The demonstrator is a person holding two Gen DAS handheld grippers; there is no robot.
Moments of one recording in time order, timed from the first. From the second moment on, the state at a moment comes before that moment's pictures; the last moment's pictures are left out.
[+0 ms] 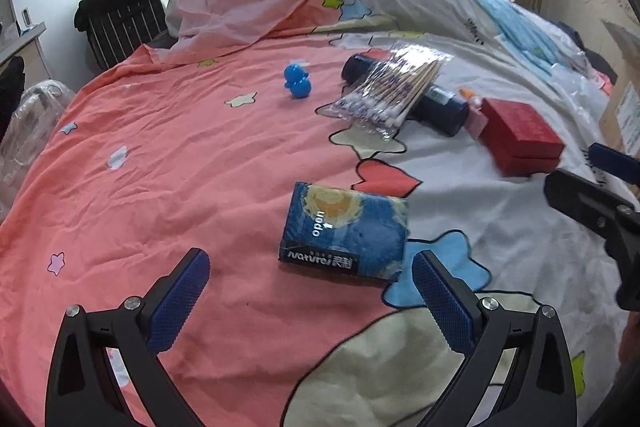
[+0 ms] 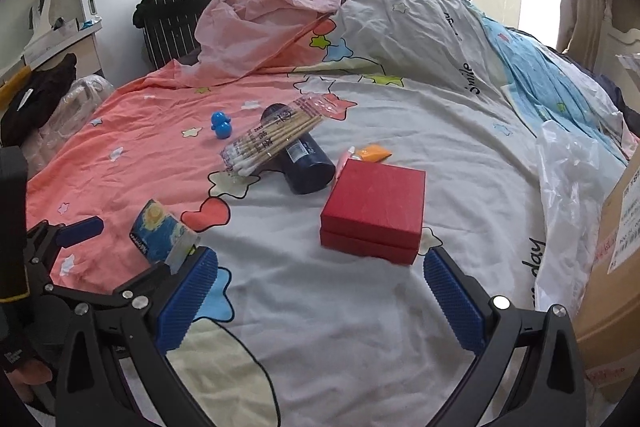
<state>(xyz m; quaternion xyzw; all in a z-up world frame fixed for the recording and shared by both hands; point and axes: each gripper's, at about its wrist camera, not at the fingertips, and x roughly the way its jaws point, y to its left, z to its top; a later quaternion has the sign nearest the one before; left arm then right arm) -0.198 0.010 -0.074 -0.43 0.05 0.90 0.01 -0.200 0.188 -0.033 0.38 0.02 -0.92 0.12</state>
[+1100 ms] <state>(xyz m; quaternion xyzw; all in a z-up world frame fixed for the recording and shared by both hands) -0.215 -0.008 -0.071 -0.45 -0.01 0.89 0.08 -0.269 0.202 -0.071 0.45 0.01 -0.89 0.08</state>
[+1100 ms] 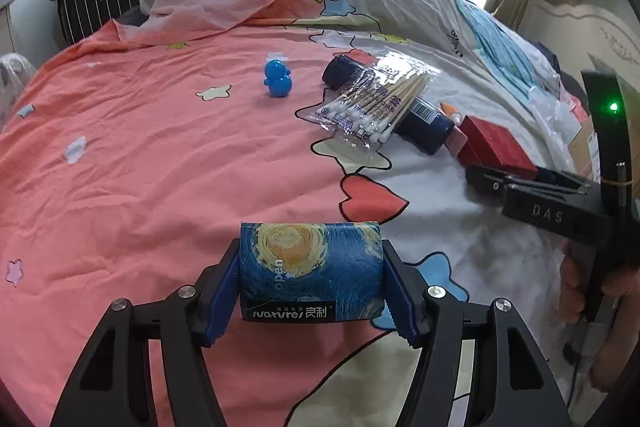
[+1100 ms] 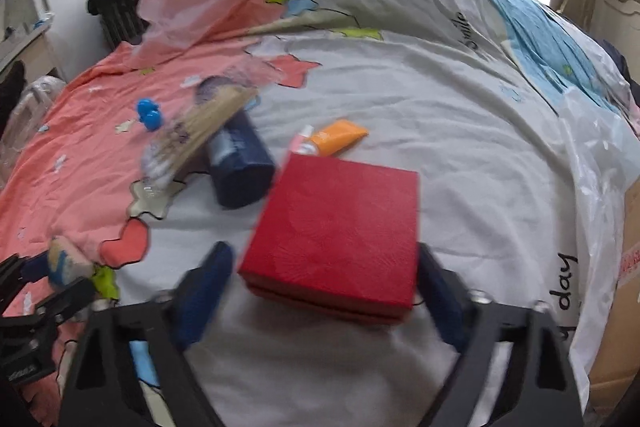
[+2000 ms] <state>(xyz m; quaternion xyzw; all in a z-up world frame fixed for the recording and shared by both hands) -0.183 0.018 -0.055 -0.44 0.02 0.89 0.09 -0.181 0.202 -0.029 0.41 0.02 -0.91 0.11</state>
